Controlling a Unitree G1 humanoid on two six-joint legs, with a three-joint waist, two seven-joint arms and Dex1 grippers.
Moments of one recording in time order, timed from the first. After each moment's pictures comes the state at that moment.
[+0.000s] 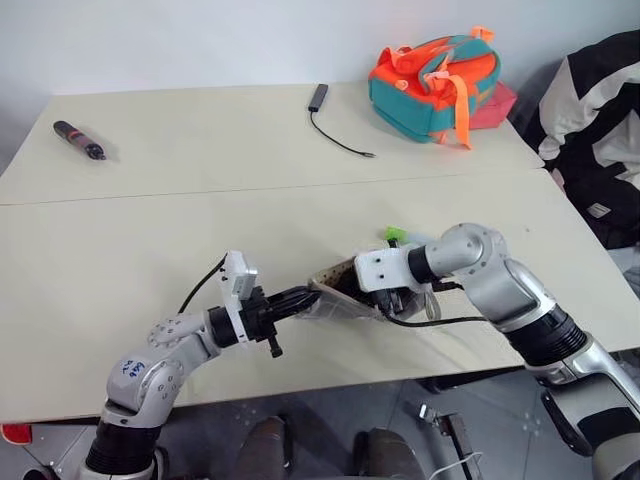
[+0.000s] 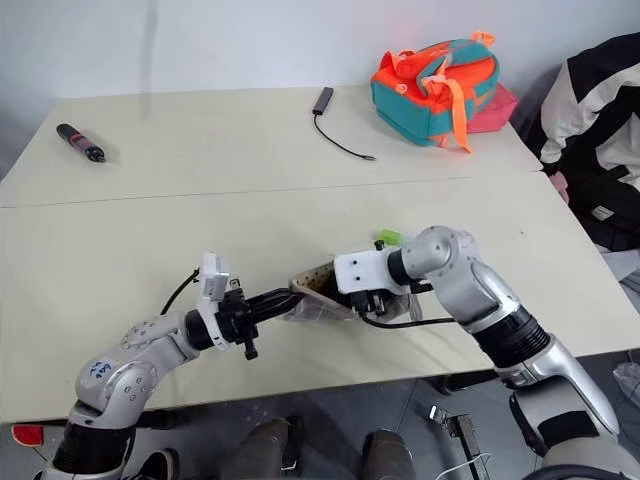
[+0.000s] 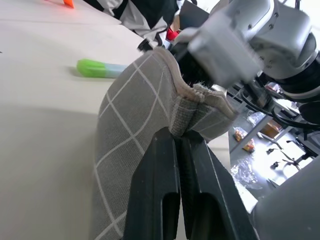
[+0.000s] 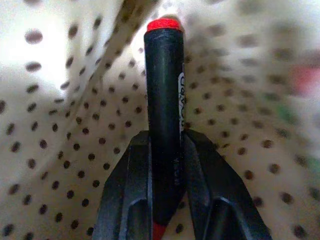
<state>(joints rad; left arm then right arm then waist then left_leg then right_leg) -0.15 0.46 0.02 -0.37 -0.73 0.62 -0.69 -0.77 -0.65 0.41 -0.09 -0.10 0.35 1.26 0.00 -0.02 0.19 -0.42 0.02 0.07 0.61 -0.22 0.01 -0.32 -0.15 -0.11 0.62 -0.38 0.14</state>
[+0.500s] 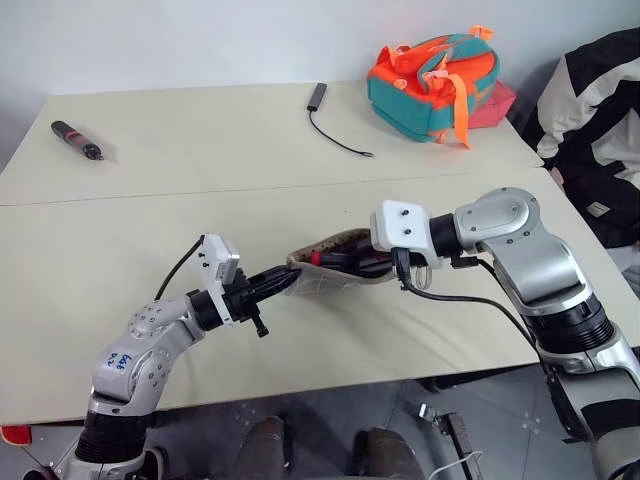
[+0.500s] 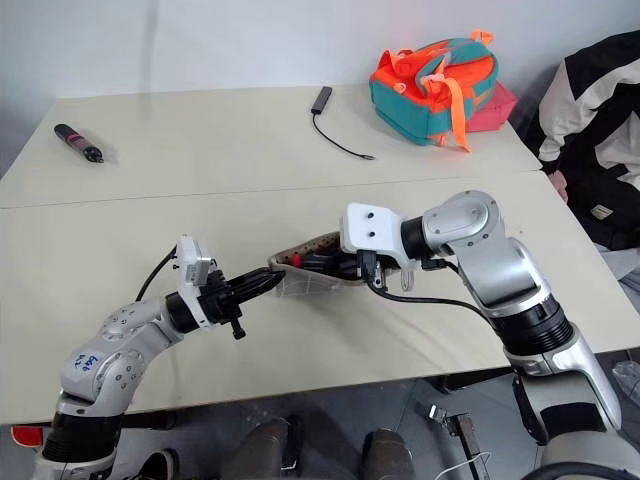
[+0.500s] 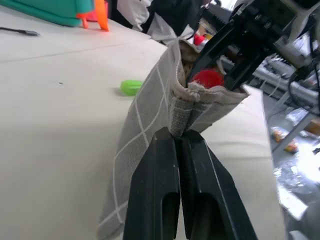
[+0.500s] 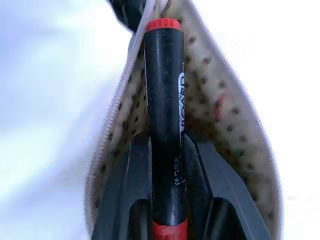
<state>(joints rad) -0.20 0.50 0.07 -0.32 -0.64 0.52 -0.70 -0.84 -0.66 0.26 -0.15 0.12 0.46 1.26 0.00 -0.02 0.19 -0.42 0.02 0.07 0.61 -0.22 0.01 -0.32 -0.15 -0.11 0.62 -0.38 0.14</state>
